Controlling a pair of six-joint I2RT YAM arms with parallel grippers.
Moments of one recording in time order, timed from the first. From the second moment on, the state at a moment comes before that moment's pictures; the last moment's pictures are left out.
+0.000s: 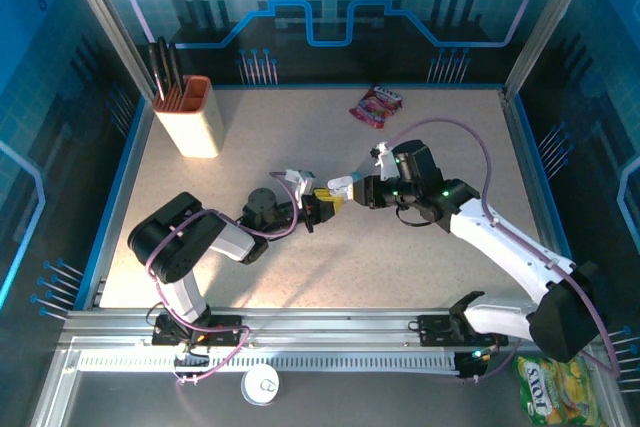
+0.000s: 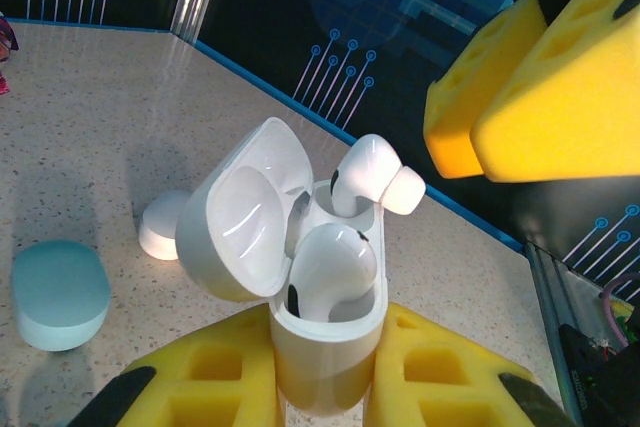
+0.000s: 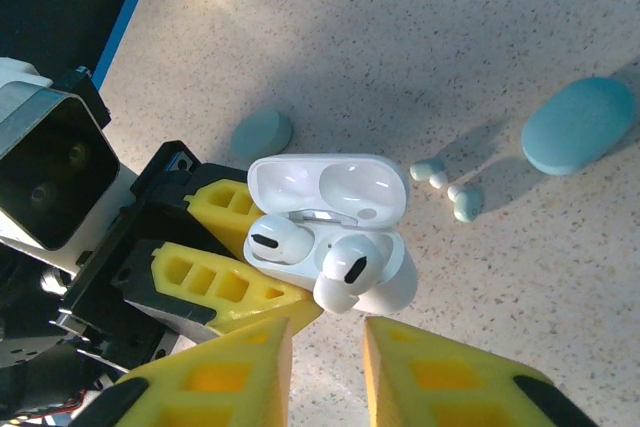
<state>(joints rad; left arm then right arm) -0.60 1.75 0.46 1.27 0.52 -0.43 0.55 1.21 0.93 -0.44 -0.32 0.46</state>
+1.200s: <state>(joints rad) -0.59 1.75 0.46 1.27 0.52 -0.43 0.55 1.28 0.94 -0.38 -0.41 0.46</state>
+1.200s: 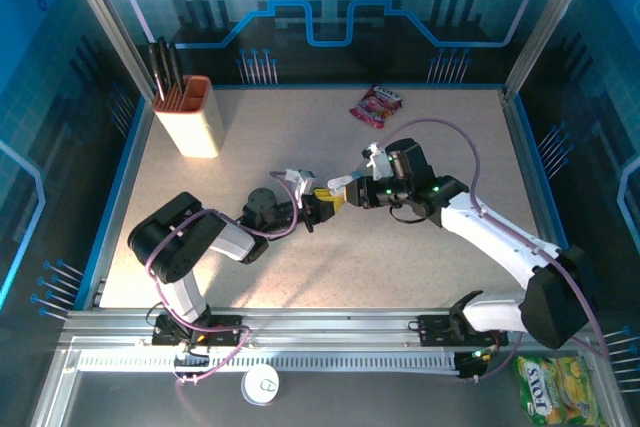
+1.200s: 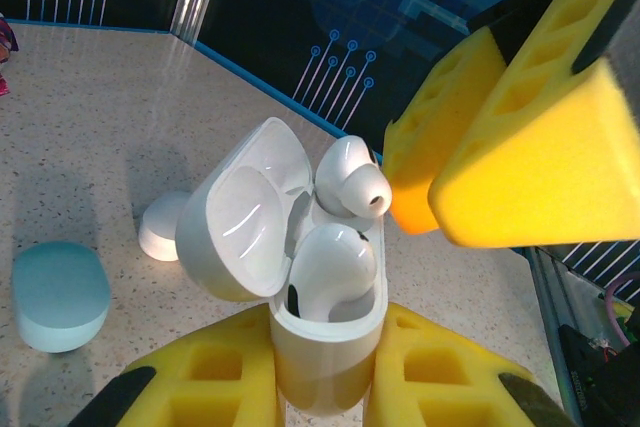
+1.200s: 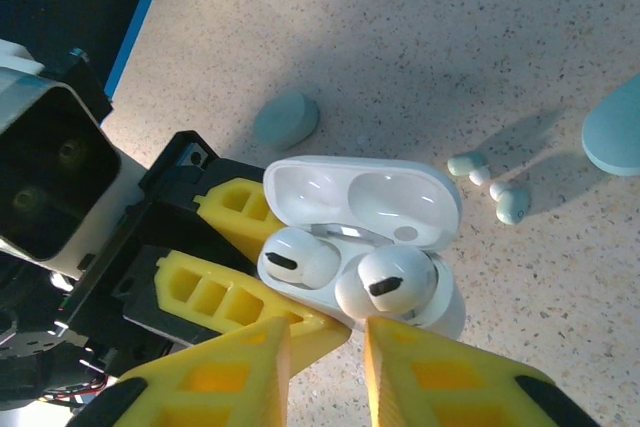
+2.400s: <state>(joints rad) -0.59 1.75 0.46 1.27 0.52 -0.42 0.54 1.33 0.96 -0.34 -0.47 0.44</state>
